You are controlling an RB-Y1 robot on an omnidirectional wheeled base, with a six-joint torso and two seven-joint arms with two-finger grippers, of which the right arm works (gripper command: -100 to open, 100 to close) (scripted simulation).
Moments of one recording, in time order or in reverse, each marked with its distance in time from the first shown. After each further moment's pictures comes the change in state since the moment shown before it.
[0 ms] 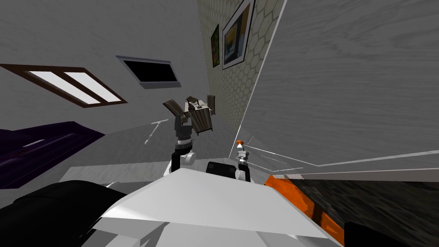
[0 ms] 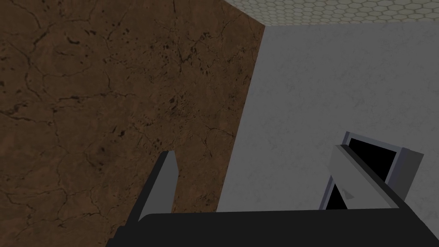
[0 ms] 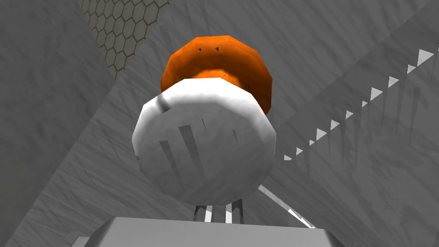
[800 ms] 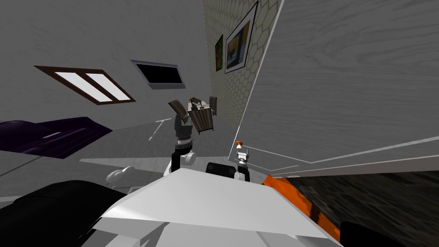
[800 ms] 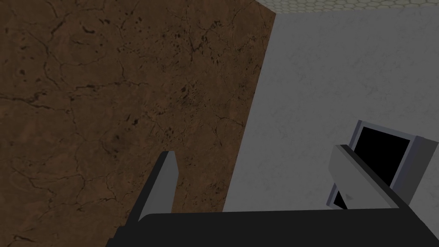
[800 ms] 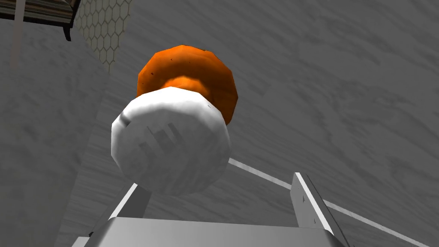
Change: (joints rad) arm 0.048 -0.010 0.079 -0.040 -0.108 -0.029 -0.156
